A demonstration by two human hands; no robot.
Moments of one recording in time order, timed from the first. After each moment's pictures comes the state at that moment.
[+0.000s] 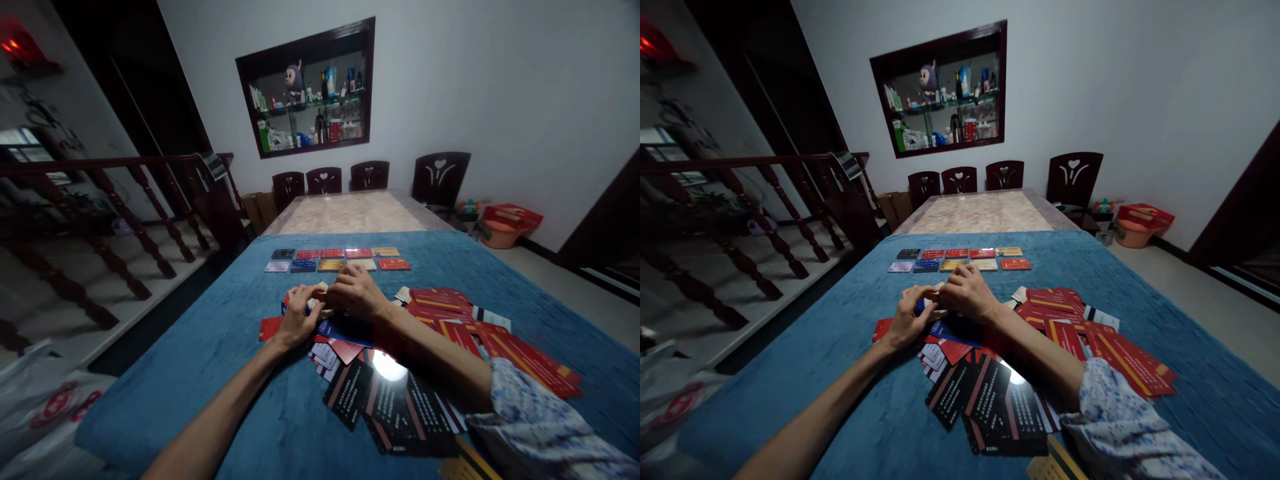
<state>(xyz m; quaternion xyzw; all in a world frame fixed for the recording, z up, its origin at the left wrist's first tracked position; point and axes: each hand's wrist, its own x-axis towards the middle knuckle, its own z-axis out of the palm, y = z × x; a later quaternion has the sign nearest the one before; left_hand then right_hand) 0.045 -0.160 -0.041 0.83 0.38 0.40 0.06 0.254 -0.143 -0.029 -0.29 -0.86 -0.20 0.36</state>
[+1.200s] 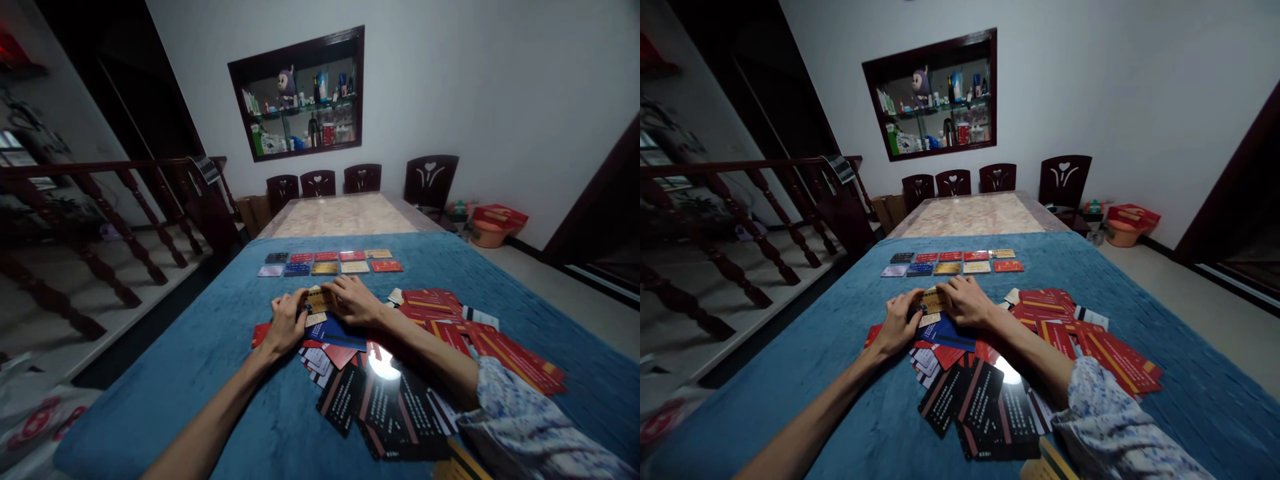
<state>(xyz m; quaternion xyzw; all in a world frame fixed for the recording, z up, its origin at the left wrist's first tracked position) 0.030 -0.153 -0.051 0.83 0.46 0.30 0.04 0.262 -0.149 -0.028 -0.41 -0.89 -0.04 0.20</state>
